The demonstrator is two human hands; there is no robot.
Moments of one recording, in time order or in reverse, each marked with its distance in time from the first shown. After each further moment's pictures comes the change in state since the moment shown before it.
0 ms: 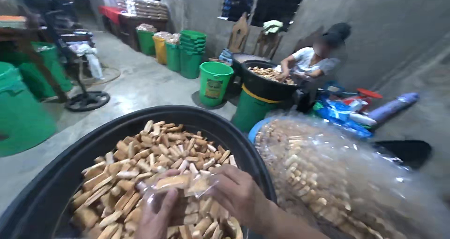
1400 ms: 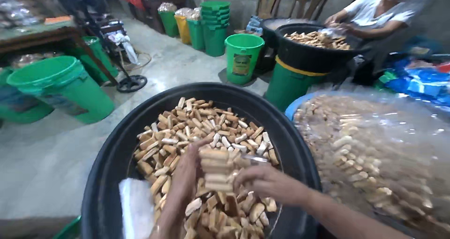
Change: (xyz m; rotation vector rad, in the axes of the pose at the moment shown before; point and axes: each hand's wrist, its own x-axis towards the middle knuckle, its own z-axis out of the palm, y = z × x) left_hand 0.025 0.008 -0.027 0.285 -0.059 -0.149; right_hand -0.023 0.002 0.011 0.966 -0.674 0.647
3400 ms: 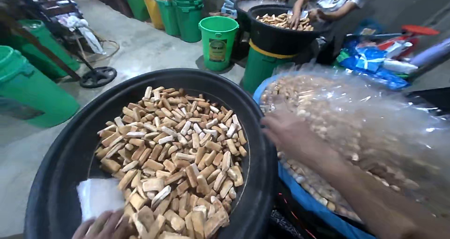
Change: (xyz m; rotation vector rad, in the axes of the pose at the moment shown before) left_hand -0.113 -0.010 -0.101 1.573 -0.585 0.077; right_hand -0.085 -0.002 -0.074 -1.164 0.475 0.280
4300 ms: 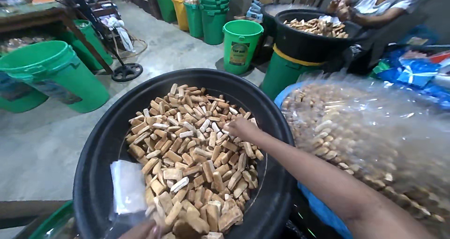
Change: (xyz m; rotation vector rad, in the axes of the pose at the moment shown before) left_hand -0.023 0.050 -0.009 -0.623 0.095 -0.204; right_hand 0.128 -0.051 0.094 0.275 -0.523 0.035
